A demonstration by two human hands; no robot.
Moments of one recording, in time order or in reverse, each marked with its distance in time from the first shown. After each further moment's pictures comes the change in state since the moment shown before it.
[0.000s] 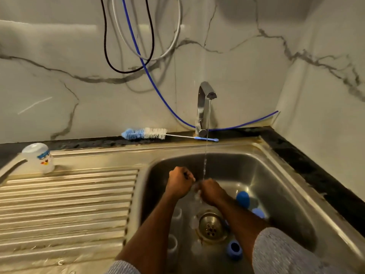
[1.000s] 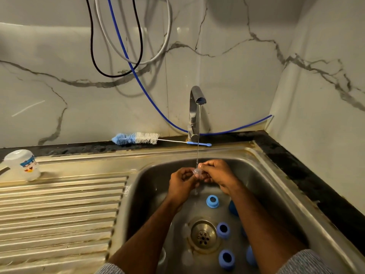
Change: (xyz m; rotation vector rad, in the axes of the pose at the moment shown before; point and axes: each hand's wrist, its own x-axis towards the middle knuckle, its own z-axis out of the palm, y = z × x) left_hand -0.005 0.027 0.028 -0.764 -0.075 -0.036; right_hand 0.001 0.004 -0.084 0.908 0.142 0.084
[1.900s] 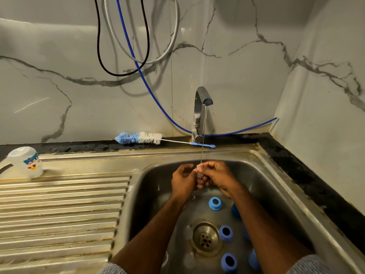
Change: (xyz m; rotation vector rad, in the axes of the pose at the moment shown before) left_hand 0.005 0.010 0.007 -0.091 0.135 -0.075; right_hand -0.002 0.000 0.007 0.010 -0.039 -0.049
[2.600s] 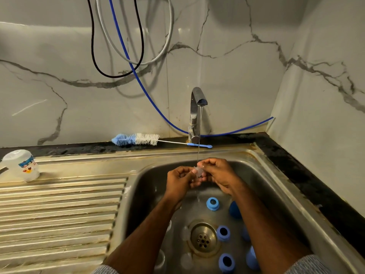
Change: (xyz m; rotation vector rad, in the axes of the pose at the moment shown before) left_hand 0.004 0.001 -0.011 -0.033 -0.118 0.042; right_hand 0.003 -0.005 -0.013 0.173 -0.027 0.019
